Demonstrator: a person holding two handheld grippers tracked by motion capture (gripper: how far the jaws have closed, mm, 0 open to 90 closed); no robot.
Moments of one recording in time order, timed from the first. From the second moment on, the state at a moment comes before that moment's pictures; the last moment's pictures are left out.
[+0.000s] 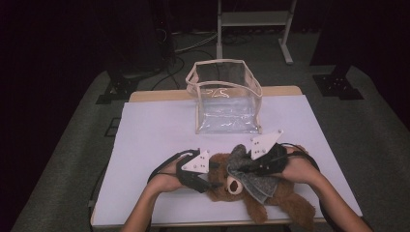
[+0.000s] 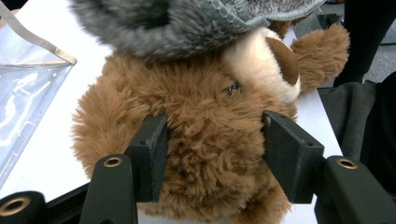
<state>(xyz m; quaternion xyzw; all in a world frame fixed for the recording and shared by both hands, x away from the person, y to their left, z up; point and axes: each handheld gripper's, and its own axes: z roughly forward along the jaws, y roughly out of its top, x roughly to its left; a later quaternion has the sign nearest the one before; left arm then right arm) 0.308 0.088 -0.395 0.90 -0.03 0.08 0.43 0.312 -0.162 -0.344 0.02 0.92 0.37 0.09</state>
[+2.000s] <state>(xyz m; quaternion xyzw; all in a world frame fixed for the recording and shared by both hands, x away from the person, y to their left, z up) 0.305 0.084 -0.394 0.90 -0.03 0.06 0.43 0.334 -0.179 -0.350 0.06 0.94 0.32 0.07</state>
